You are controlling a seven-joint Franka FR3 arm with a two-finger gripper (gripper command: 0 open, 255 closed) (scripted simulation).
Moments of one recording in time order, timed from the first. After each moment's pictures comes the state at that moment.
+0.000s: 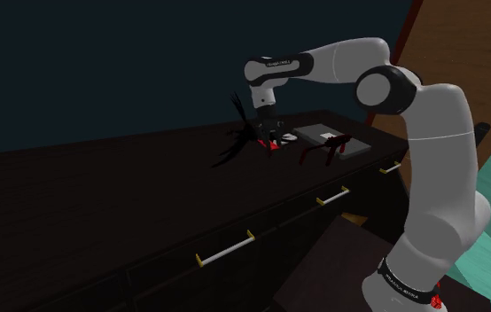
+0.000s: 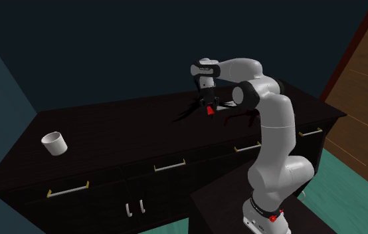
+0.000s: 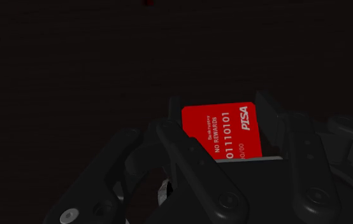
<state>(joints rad) -0.26 0.53 0.11 -1.33 -0.01 1.28 0.07</state>
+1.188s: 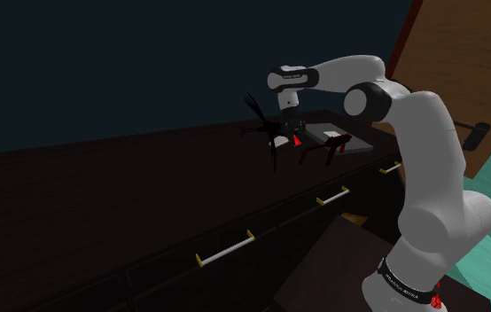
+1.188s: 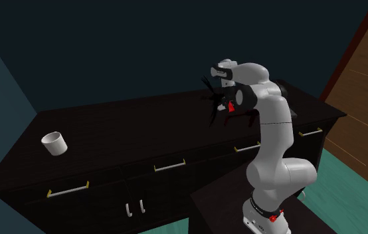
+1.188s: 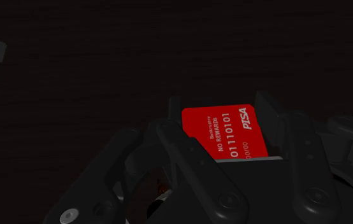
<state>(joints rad) -0.43 0.70 0.02 -1.11 -0.12 1.24 -0.19</state>
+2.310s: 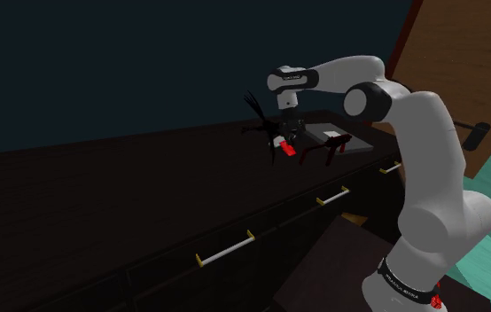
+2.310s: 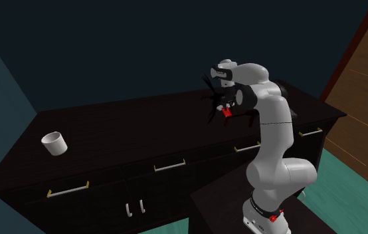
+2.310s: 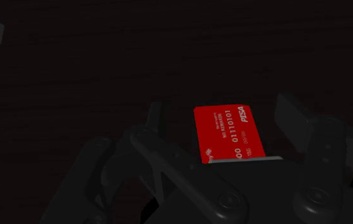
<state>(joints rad) -0.43 0.70 0.02 -1.12 -0.13 1.31 -0.17</state>
